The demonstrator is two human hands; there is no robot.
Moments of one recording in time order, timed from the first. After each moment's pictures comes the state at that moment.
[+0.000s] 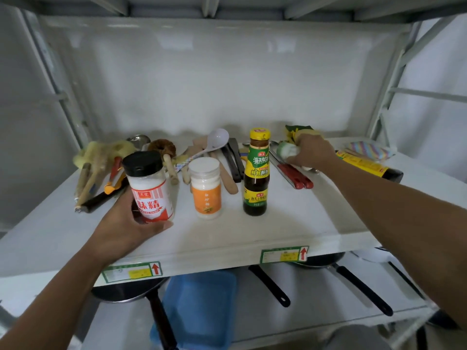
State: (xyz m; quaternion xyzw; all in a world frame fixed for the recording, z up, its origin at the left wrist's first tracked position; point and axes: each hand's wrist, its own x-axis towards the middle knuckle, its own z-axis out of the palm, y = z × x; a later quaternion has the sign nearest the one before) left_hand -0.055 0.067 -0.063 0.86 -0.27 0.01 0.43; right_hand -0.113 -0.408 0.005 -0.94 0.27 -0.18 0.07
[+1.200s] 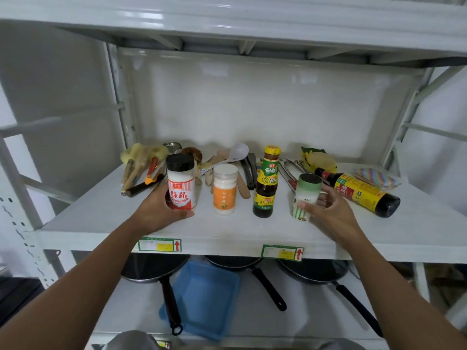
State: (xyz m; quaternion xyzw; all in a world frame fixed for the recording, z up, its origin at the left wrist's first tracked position) left_hand -0.056 0.073 -0.055 0.86 -0.27 0.02 0.43; right_hand -0.255 -0.317 -0.042 -0.78 0.15 -0.26 0.55
